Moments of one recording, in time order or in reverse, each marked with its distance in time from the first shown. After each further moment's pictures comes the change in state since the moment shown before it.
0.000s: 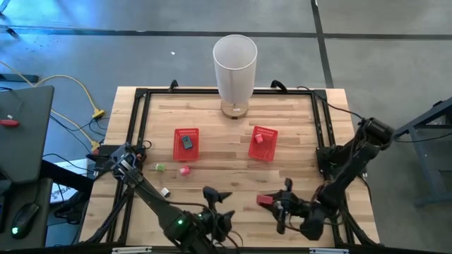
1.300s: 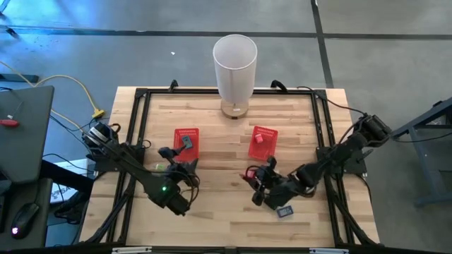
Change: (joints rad) left arm 0.079 -0.467 -0.902 -0.281 -0.202 -0.844; right arm -0.361 -0.006 0.000 0.032 -0.236 -0.176
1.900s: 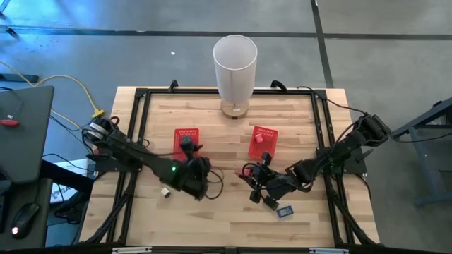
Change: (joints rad) left arm 0.203 -0.040 -0.023 0.522 0.291 0.769; right arm -0.055 0.001 0.000 0.063 -0.081 -0.176
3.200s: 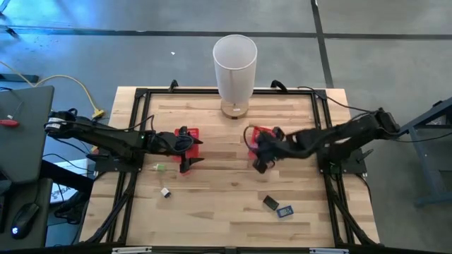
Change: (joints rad) left arm 0.359 -0.602 -0.746 1.003 0.768 0.366; right arm -0.314 -0.145 0.189 -0.689 -0.324 0.216
